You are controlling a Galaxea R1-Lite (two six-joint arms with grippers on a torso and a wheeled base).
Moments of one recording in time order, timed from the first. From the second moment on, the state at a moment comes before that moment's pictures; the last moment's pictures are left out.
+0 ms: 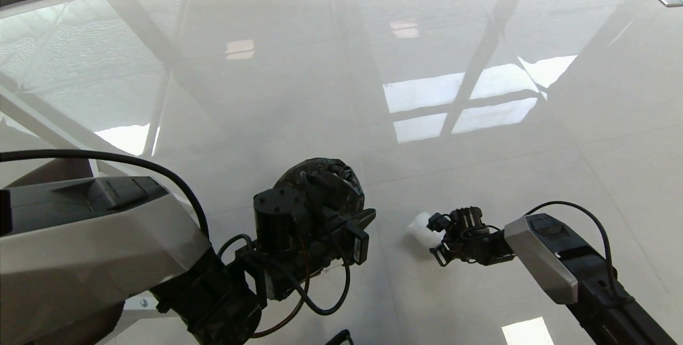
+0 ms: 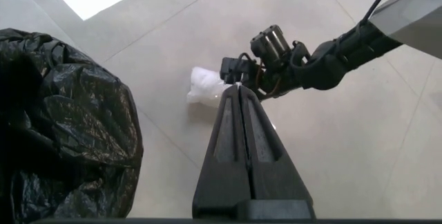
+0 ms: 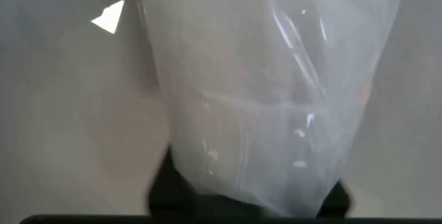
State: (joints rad) left arm -0.64 2.05 -0.65 -1.28 -0.12 0.05; right arm 0.25 2.99 -2.00 -0.24 0.19 -0.39
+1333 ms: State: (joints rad) left arm -0.58 1.95 -0.67 -1.31 -0.12 0.01; right arm 0.42 2.15 -2.00 -0.01 0.38 0.25
